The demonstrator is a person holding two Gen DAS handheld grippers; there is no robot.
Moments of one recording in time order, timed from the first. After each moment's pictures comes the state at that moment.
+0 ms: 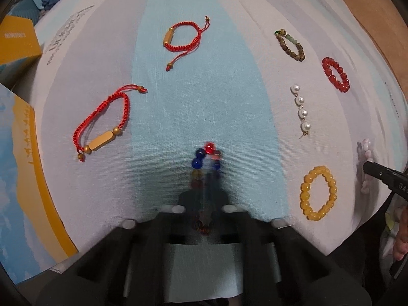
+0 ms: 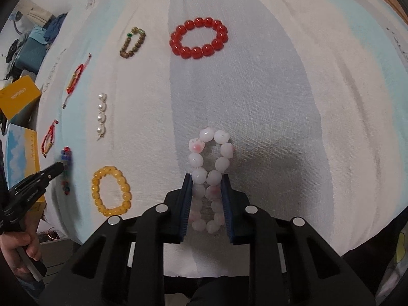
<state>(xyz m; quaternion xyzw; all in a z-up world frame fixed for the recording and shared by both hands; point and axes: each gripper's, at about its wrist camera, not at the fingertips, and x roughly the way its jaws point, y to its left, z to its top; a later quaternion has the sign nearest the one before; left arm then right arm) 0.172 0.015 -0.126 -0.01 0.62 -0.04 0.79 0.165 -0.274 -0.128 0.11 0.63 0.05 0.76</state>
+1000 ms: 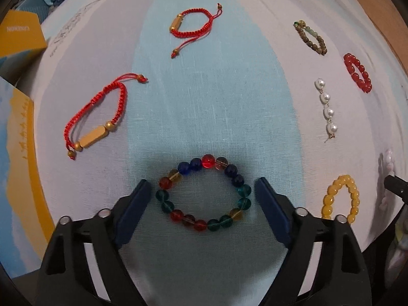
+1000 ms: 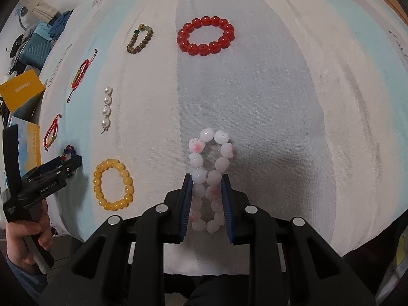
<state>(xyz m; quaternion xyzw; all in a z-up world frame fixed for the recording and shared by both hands) 0.182 -0.001 -0.155 0.00 0.62 -0.01 0.79 0.163 -0.276 -0.131 0.10 0.63 0.06 0.77</state>
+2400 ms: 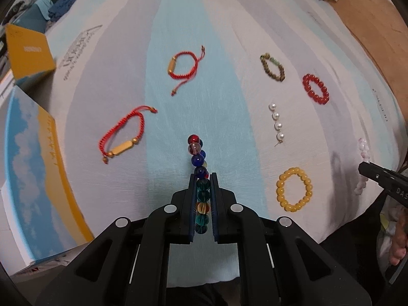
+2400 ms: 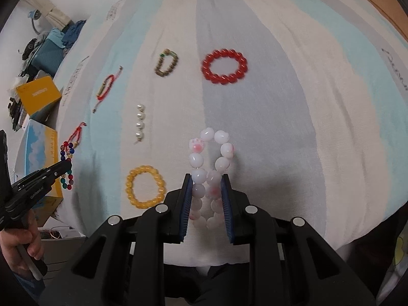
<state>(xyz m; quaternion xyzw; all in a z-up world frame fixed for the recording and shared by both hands) 0.152 0.014 -0.071 -0.01 0.58 -0.05 0.81 0.145 -0.269 -0.073 0.10 0.59 0.07 0.80</state>
